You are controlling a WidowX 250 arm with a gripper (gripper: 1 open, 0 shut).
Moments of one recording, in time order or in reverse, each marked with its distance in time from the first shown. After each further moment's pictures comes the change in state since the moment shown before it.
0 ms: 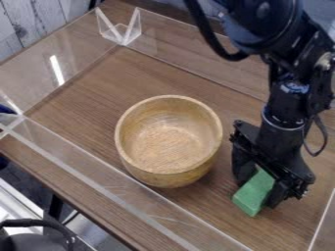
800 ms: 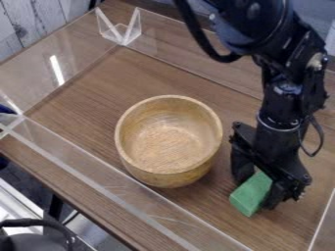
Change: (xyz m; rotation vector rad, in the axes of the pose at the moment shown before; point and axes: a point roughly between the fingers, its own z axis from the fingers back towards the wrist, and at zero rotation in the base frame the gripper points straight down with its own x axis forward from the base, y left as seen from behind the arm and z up) arm -0.001 0.004 0.000 -0.026 -0.022 -0.021
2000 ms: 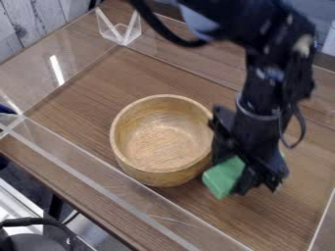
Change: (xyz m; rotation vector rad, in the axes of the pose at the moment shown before) arm -0.030 0.016 0.040 0.109 0.003 -0.042
